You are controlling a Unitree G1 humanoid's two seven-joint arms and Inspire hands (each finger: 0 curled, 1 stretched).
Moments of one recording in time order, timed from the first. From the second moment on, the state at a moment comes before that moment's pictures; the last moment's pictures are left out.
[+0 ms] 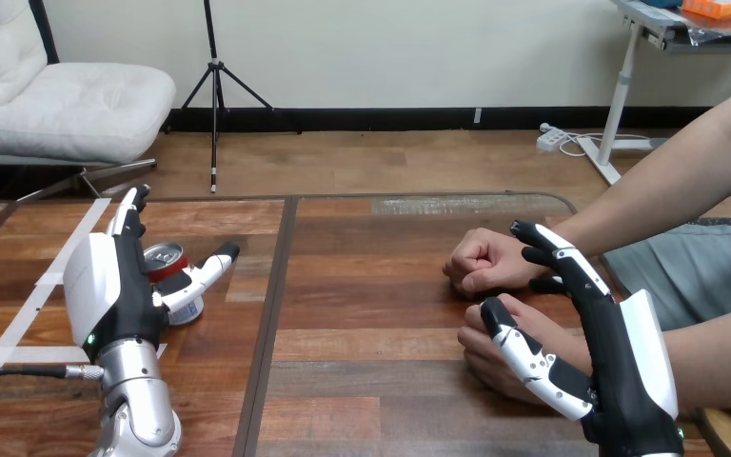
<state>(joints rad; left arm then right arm) -0.44 0.26 -0.04 1.02 0.45 -0.38 0.65 0.26 -0.16 0.03 0.02 -0.43 -0.56 -0.23</state>
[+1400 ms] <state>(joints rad) -0.24 0.20 -0.04 0.88 0.37 -0.66 0.77 0.26 -0.16 0.03 0.02 -0.43 -0.56 -0.22</state>
